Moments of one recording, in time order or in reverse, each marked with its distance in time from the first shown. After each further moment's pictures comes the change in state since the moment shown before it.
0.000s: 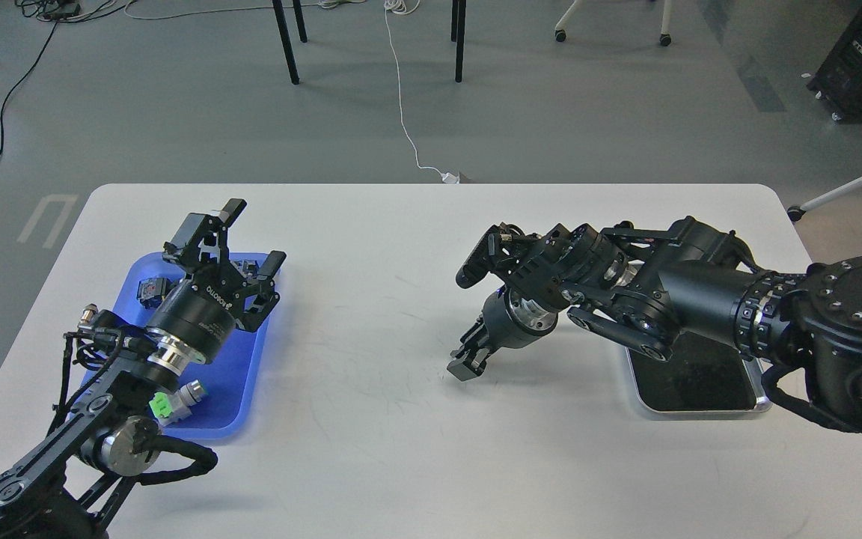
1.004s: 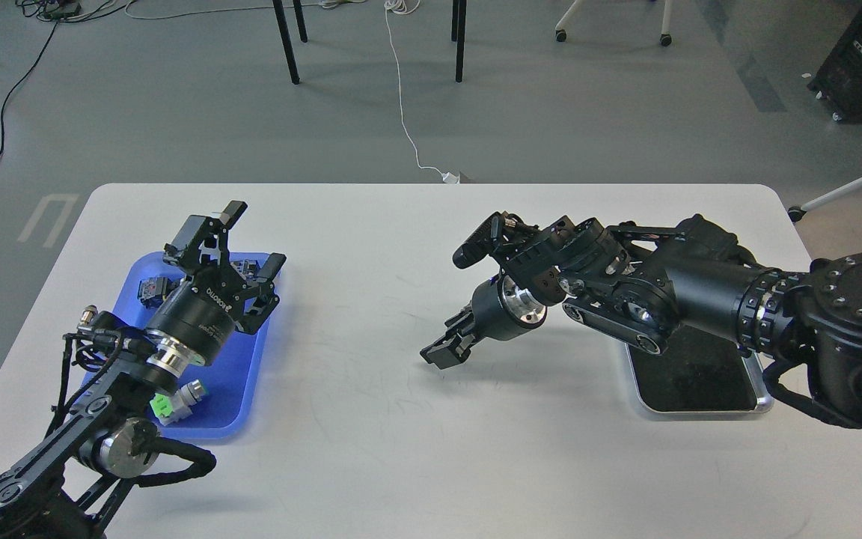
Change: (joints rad) left arm 0.004 0.008 0.003 -0.002 0.000 -0.001 0.001; right arm 0.018 -0.027 0.010 0.002 0.216 -0.037 0.000
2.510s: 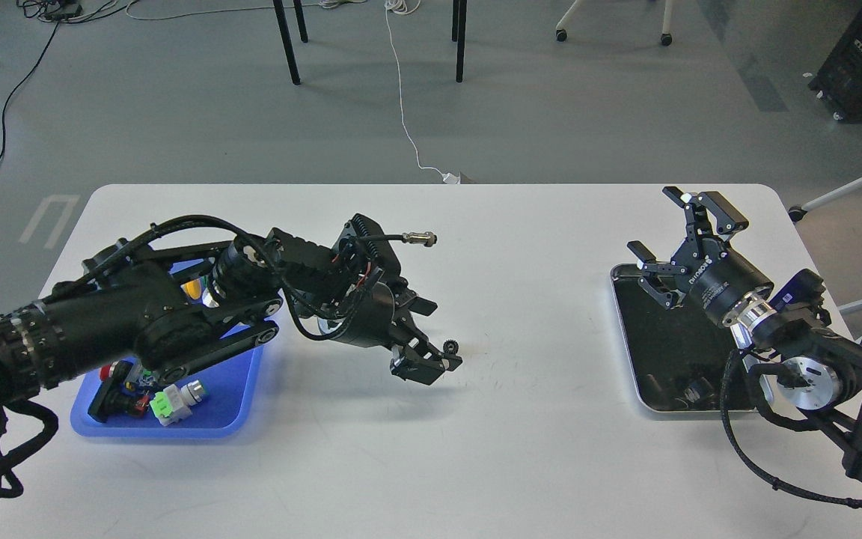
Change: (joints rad) left arm -0.939 -0.083 1.015 0.315 1.396 -0.100 -0.156; right arm -0.619 -0.468 0.650 0.104 1.440 -0.004 0.000
